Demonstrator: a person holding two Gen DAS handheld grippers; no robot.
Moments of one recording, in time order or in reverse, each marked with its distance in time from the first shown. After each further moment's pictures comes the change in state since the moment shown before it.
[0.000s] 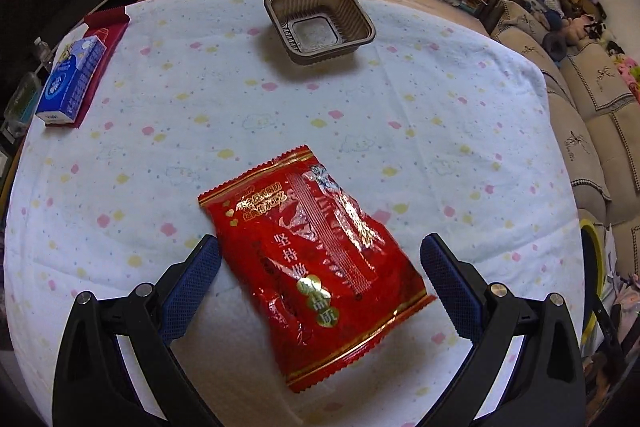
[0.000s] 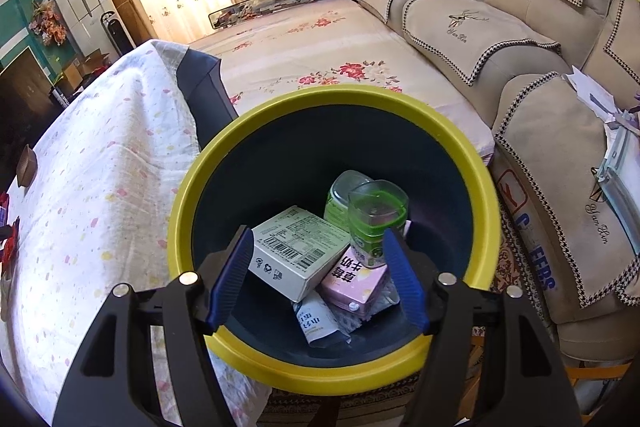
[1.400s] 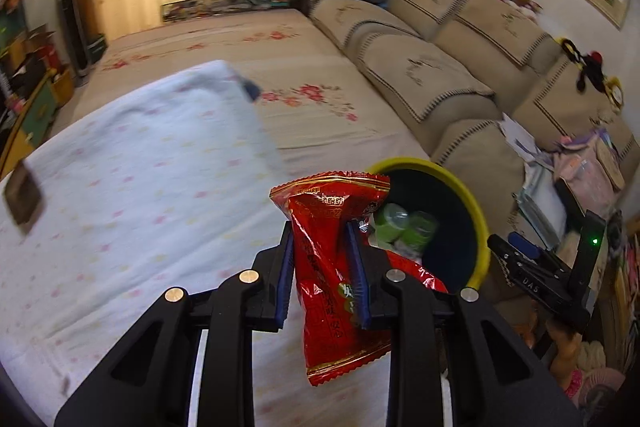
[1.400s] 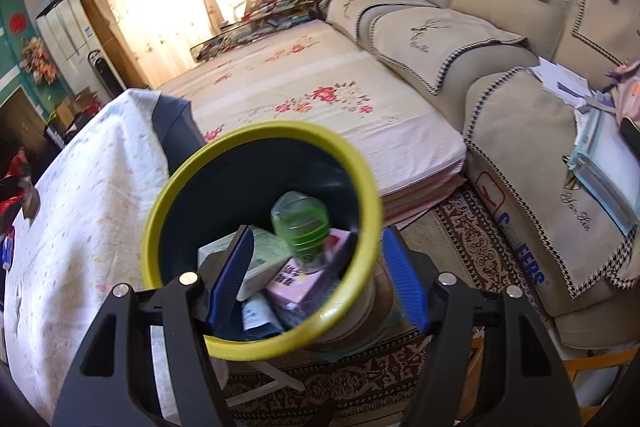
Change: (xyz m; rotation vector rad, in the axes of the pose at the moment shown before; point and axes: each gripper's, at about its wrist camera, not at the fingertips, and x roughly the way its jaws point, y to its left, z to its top) left arm -0.087 -0.308 -0.065 0.550 -0.091 -0.350; right arm -0.053 -0.080 -0.006 0.113 -0.108 -0.030
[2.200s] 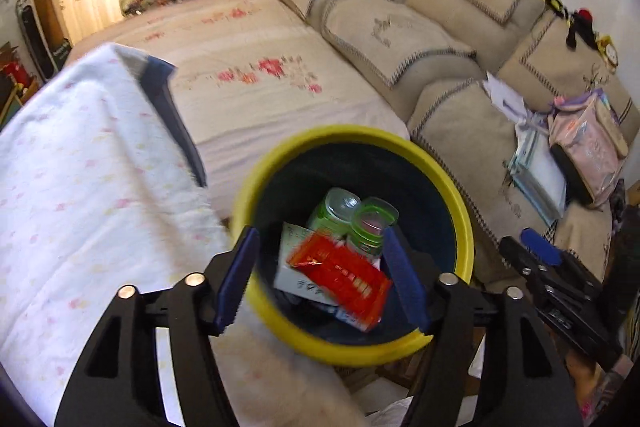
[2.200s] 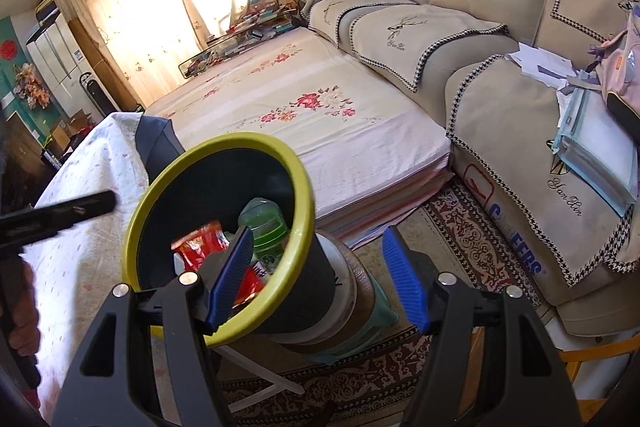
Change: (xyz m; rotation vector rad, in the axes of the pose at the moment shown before) left arm 0.098 -0.076 0.003 0.067 0.059 -0.032; right arm -0.010 -0.035 -0.004 0.045 -0.009 0.015
